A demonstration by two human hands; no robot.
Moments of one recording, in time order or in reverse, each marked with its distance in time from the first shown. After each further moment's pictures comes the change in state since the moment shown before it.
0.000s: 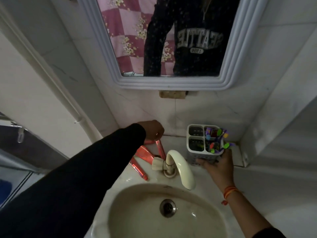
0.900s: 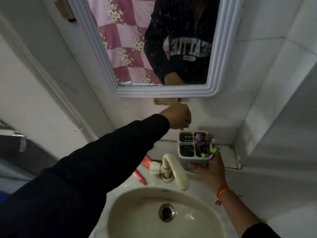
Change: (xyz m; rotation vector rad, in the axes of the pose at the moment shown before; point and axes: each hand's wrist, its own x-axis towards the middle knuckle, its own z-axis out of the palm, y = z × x) left_hand -0.007 0.103 -0.102 -0.458 0.241 -0.054; right_hand 0.003 -0.003 0.004 -0.072 -0.108 -0.019
